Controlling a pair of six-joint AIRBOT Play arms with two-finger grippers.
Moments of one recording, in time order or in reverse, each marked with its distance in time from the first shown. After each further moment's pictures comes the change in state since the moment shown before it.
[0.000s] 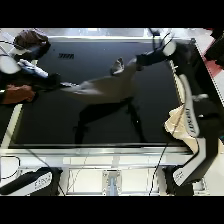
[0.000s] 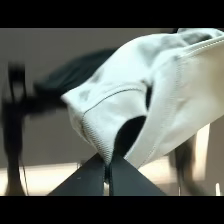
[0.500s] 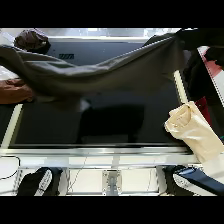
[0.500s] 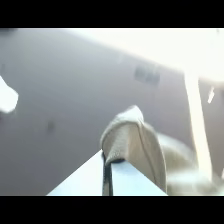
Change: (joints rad) left arm 0.211 0.489 0.001 -0.031 0.267 0.024; right arm 0.079 0.683 0.001 -0.058 0.255 -0.051
